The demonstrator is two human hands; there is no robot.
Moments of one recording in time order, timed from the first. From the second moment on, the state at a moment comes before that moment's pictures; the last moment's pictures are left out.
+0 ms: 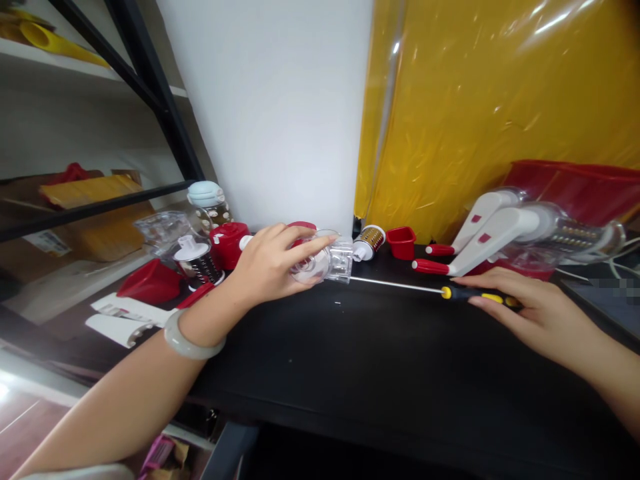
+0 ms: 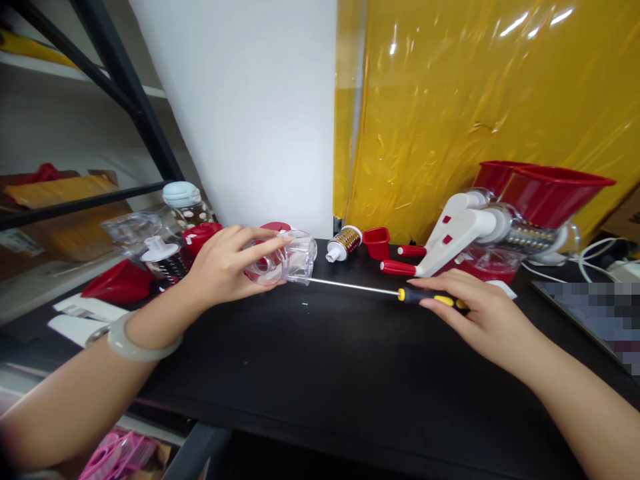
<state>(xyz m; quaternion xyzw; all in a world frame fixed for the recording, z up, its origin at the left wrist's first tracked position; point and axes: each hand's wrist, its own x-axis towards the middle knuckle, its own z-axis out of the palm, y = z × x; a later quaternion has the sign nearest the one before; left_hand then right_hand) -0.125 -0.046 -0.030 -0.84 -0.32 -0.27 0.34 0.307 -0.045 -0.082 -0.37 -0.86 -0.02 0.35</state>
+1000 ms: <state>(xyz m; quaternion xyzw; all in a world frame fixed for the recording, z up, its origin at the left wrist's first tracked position) -0.126 -0.045 -0.032 -0.84 -0.31 -0.28 0.34 0.311 -0.048 -0.076 -0.52 -0.69 0.29 0.41</state>
